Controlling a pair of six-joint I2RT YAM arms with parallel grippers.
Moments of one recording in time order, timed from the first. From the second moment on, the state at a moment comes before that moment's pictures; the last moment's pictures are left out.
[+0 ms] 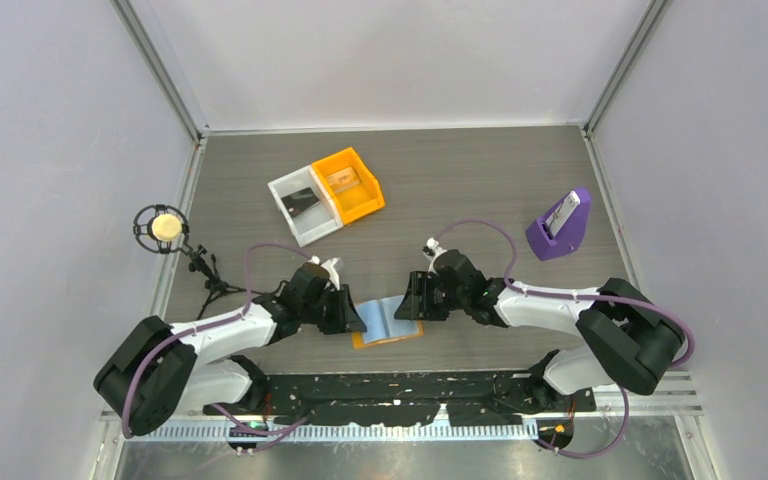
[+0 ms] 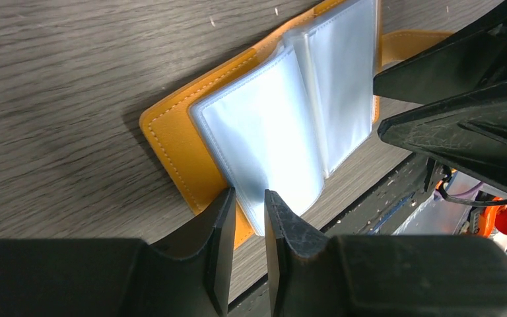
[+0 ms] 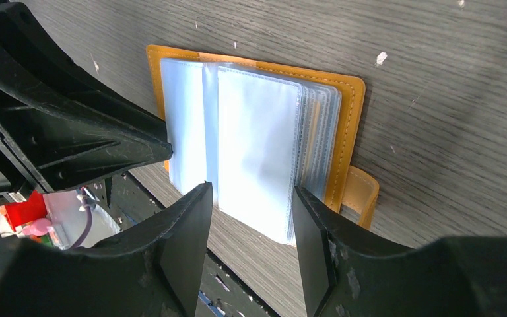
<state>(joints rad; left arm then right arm) -0.68 1.18 0.35 -0.01 0.32 -0.79 0.80 1.40 0.52 0.12 -0.27 0.82</state>
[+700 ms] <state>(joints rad) -0.70 1.16 0.34 0.01 0.32 -0.81 0.79 1.40 0.50 0.27 -0.36 0.89</state>
